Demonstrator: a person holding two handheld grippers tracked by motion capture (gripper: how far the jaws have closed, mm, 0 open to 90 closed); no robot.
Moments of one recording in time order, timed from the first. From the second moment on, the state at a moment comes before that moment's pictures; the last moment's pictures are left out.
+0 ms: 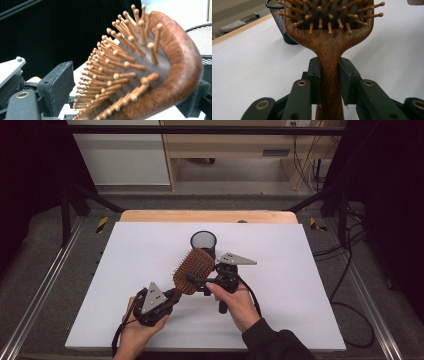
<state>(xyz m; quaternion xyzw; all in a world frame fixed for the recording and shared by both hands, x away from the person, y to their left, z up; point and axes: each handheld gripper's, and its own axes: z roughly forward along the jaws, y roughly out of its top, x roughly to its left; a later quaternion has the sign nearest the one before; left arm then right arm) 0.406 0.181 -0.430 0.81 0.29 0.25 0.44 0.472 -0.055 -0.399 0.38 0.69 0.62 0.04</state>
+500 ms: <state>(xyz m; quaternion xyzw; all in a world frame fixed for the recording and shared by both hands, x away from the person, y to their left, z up) 0.404 0.176 -0.432 0.81 0.29 0.25 0.44 0.474 -0.055 -0.395 0.38 0.68 0.63 0.04</state>
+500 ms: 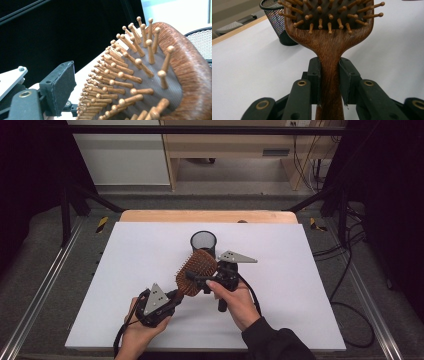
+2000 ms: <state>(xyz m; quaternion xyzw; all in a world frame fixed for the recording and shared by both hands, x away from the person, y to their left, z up) 0.405 0.180 -0.435 0.80 0.30 0.24 0.47 0.465 -0.052 -0.392 0.39 0.64 0.66 0.00</state>
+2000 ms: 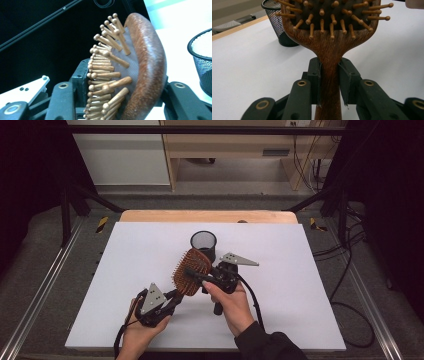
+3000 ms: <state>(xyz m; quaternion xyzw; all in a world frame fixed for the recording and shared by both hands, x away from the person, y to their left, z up) 0.409 0.258 -0.425 0.70 0.41 0.29 0.51 0.482 -0.104 -0.335 0.40 0.63 0.66 0.10</state>
